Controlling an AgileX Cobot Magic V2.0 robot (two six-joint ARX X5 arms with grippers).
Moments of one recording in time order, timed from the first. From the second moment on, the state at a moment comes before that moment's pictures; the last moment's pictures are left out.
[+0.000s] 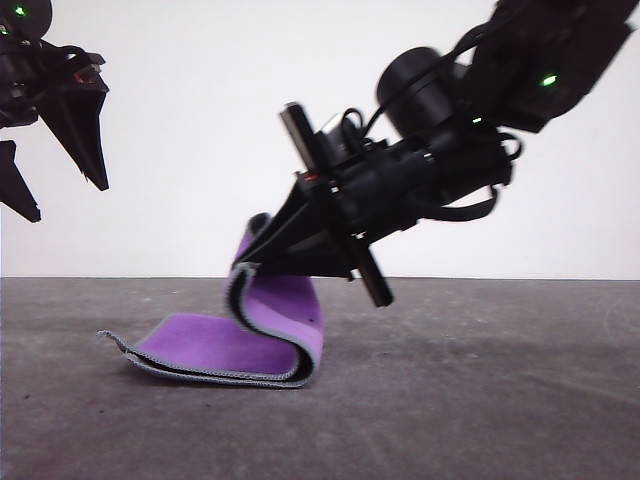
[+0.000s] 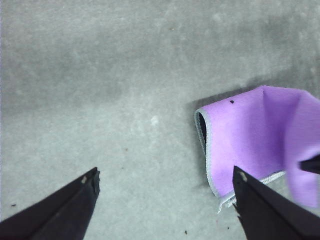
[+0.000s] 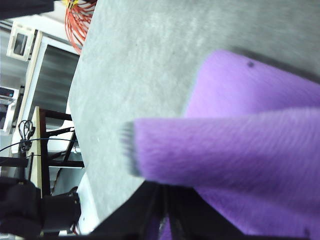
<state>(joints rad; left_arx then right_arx) -0.04 1.62 1.40 -1.00 0.39 0.11 0.59 1.86 1.02 0.19 -0.83 0.61</state>
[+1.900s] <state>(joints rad) -0.04 1.42 1.40 -1.03 0.32 0.12 0.36 1.44 1.27 -0.70 -0.14 -0.05</state>
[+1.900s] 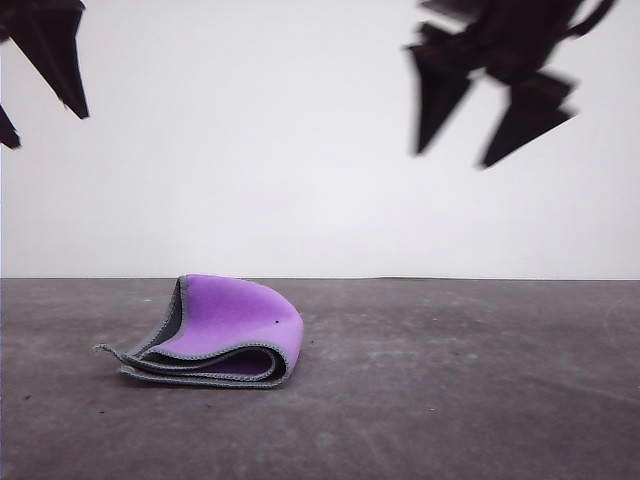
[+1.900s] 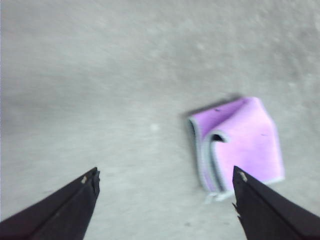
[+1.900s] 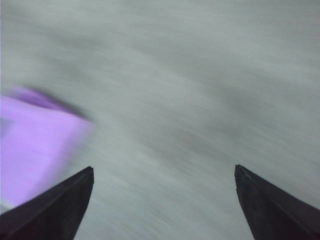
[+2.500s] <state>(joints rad) -0.03 1.39 1.22 -0.96 0.29 0.12 0.17 1.19 1.08 -0.82 -0.13 -0.11</state>
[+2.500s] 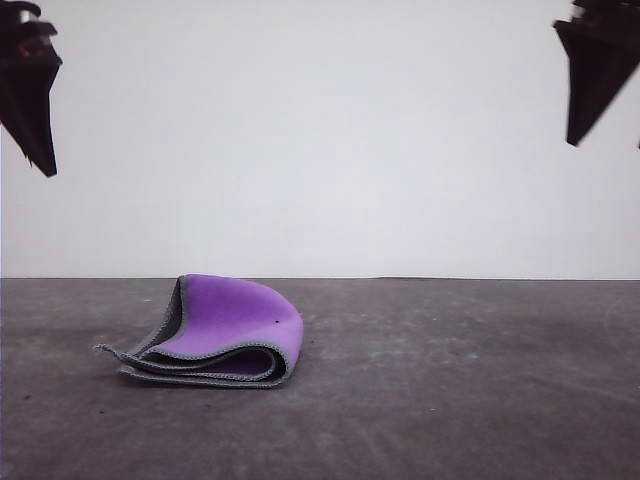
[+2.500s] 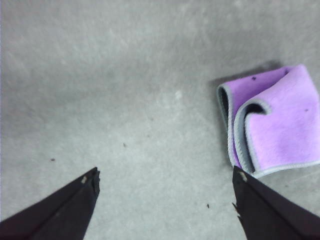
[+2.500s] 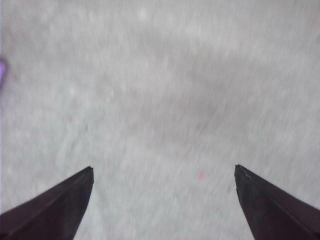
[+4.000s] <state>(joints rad) -0.03 1.39 1.21 -0.92 0.29 0.11 0.17 1.06 0.88 -0.57 -0.13 -0.04</state>
